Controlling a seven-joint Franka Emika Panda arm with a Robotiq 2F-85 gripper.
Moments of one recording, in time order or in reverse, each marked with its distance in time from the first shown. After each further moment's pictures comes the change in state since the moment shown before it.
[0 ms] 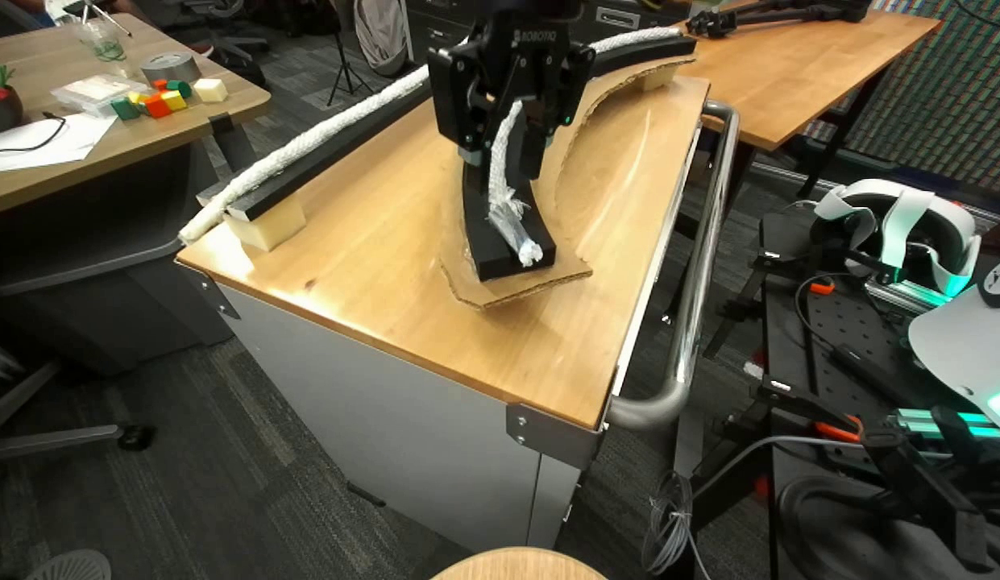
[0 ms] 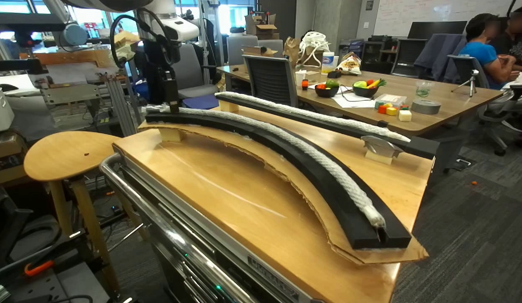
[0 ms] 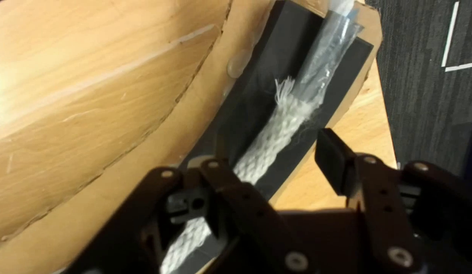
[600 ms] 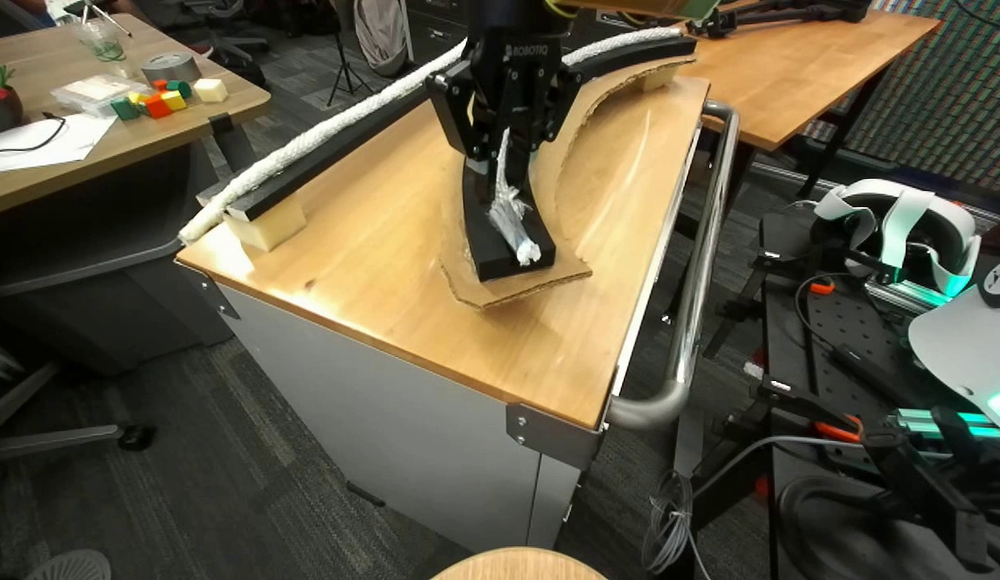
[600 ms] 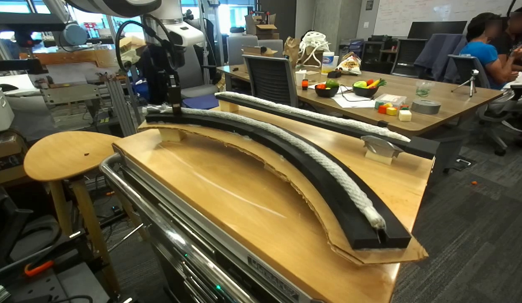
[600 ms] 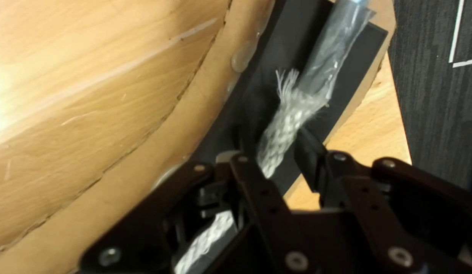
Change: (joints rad) arm 0.000 0.034 -0.013 0.019 0.004 -0.001 0.015
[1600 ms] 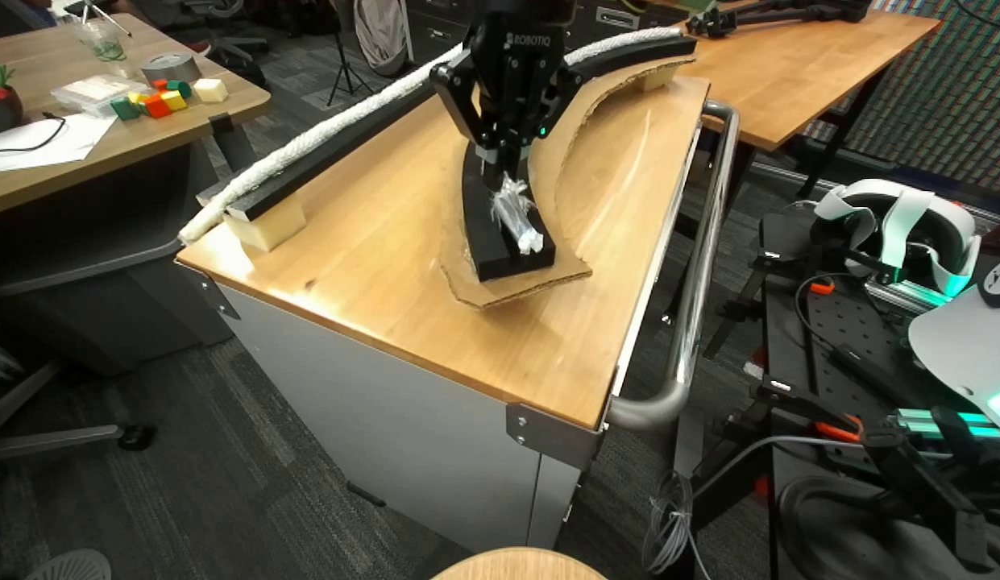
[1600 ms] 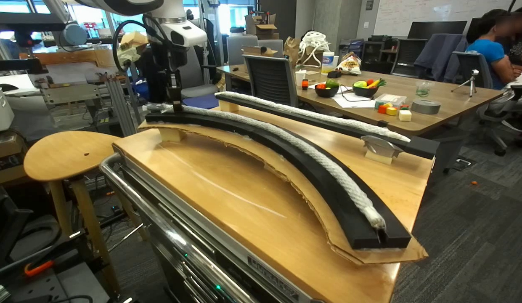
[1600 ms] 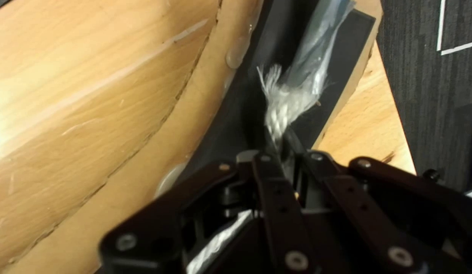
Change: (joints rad) arm 0.000 -0.012 -0.022 -0.005 0.069 -0.001 -0.007
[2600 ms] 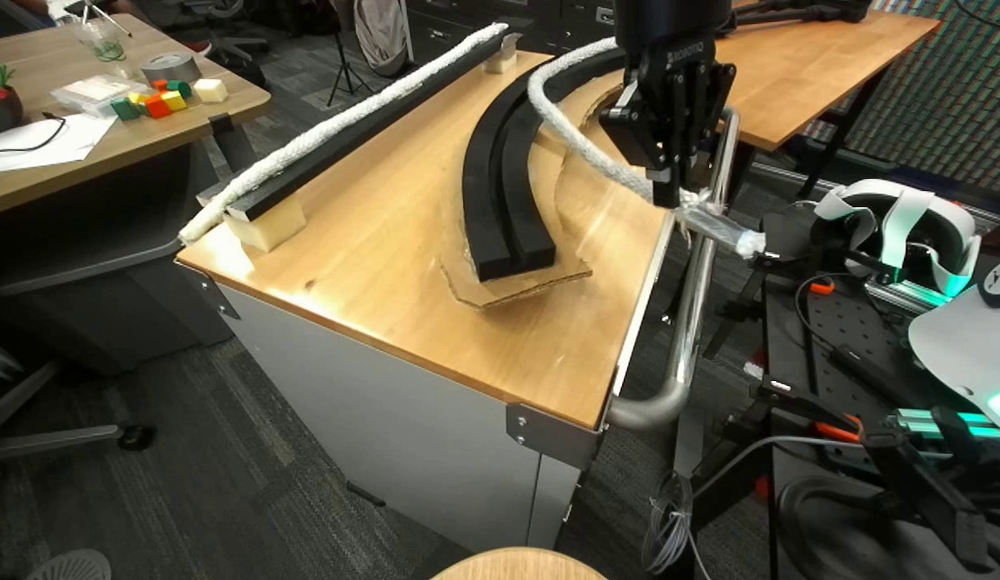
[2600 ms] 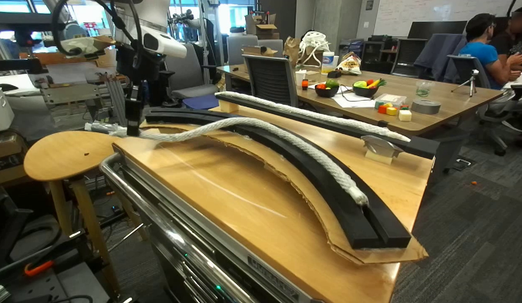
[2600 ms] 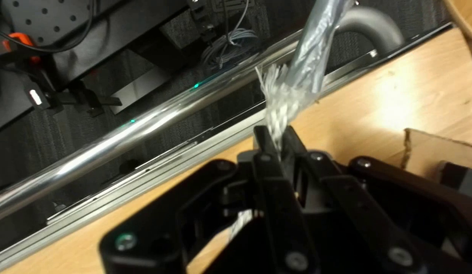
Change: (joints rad) arm -0.025 -0.162 -0.028 -0.146 -0.049 -0.387 -0.036
